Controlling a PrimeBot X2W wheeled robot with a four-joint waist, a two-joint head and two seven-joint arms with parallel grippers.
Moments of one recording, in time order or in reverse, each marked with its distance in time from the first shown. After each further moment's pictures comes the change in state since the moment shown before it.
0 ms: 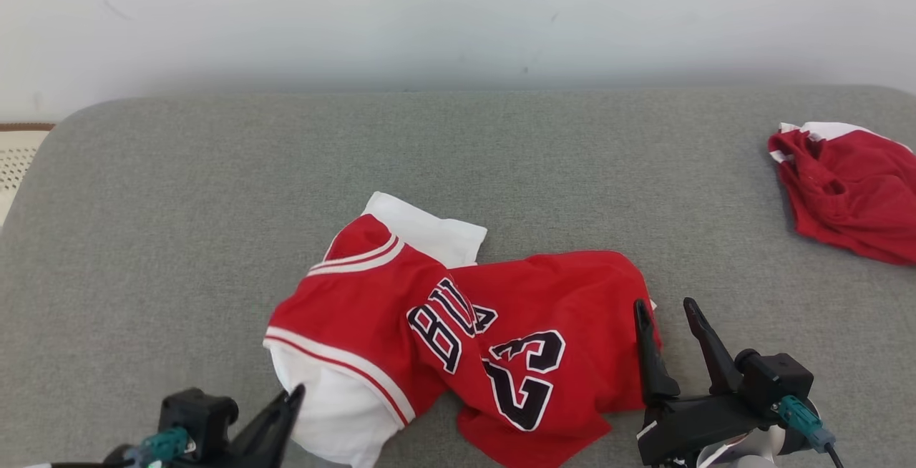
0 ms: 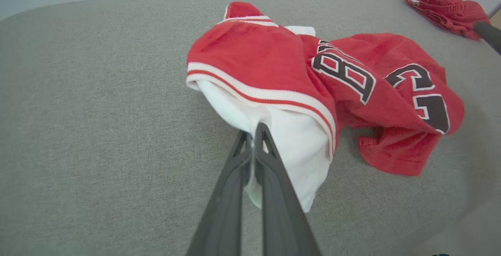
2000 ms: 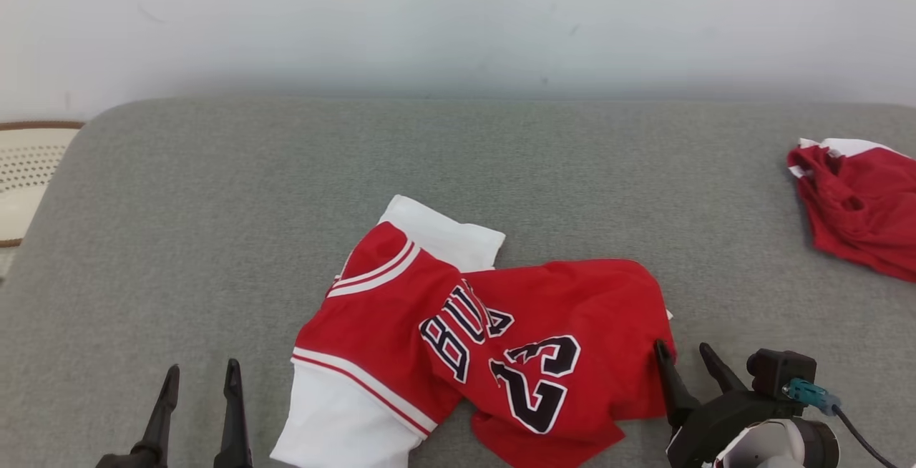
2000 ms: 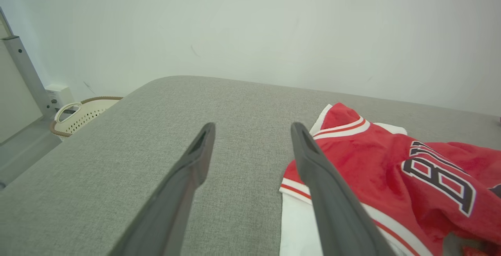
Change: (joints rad) left arm 0.110 -0.310 0.323 0.254 0.208 -0.003 -0.498; right arm -0.065 -0.092 0.008 0.213 0.141 0.000 0.181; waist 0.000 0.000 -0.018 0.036
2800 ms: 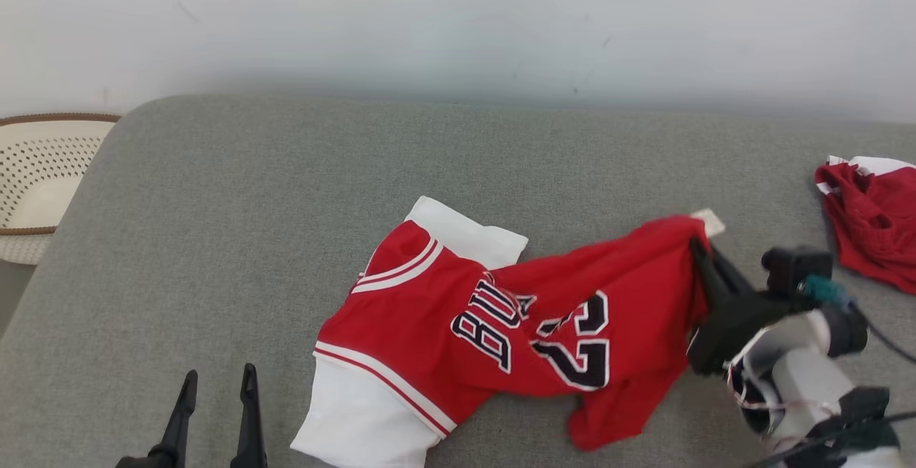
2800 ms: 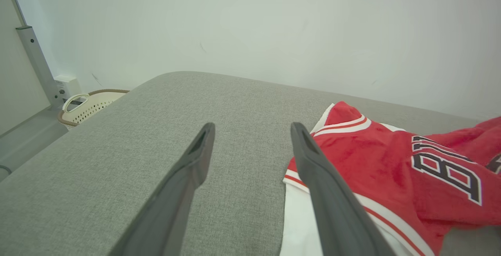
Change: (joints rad) left arm 0.001 -0.070 0.039 0.039 0.048 -0.060 0.000; right arm -0.254 -0.121 0.134 0.137 0.010 0.000 -0.058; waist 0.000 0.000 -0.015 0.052
